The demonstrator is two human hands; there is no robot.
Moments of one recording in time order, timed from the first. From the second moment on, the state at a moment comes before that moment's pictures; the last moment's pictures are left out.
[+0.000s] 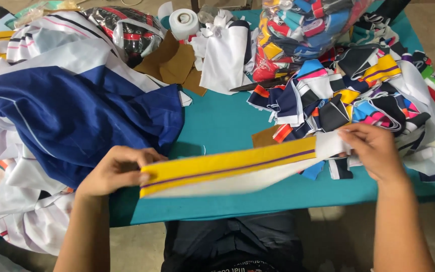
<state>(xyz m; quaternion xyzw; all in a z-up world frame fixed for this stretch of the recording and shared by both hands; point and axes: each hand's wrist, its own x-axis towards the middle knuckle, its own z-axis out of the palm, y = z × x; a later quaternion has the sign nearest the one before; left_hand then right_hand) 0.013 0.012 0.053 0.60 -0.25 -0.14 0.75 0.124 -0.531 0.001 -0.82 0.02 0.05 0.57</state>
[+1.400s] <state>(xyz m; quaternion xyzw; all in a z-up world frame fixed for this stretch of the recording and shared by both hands) -0.011 -0.034 0.009 0.93 -0.16 0.09 0.31 0.121 -0.510 0.058 -0.91 -0.04 -0.05 0.41</state>
